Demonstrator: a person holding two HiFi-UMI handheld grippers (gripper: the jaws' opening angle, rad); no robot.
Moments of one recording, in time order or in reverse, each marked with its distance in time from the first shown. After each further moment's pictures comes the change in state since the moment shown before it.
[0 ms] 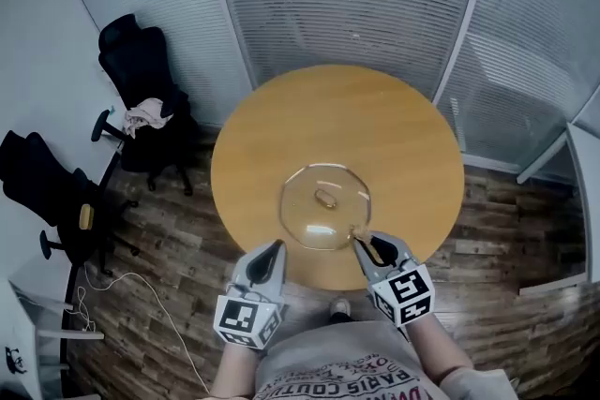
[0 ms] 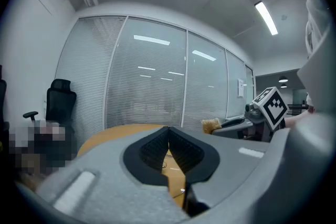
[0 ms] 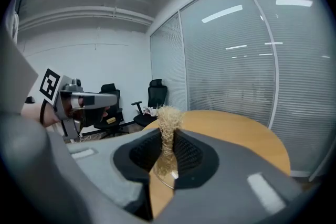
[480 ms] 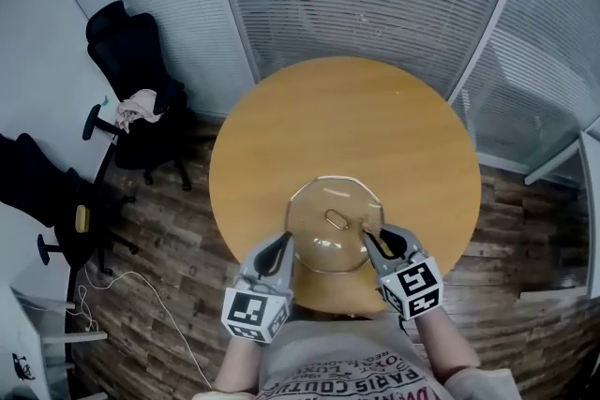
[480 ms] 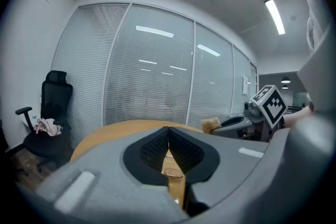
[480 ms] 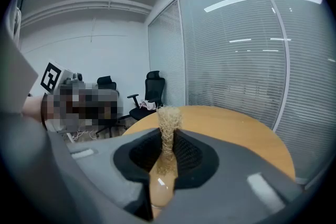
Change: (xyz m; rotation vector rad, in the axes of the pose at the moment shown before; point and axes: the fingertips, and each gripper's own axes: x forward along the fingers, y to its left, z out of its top) left arm 0.105 0.078 -0.011 -0.027 0.068 -0.010; right arm 0.112 -0.061 0.012 -0.013 0.096 0.007
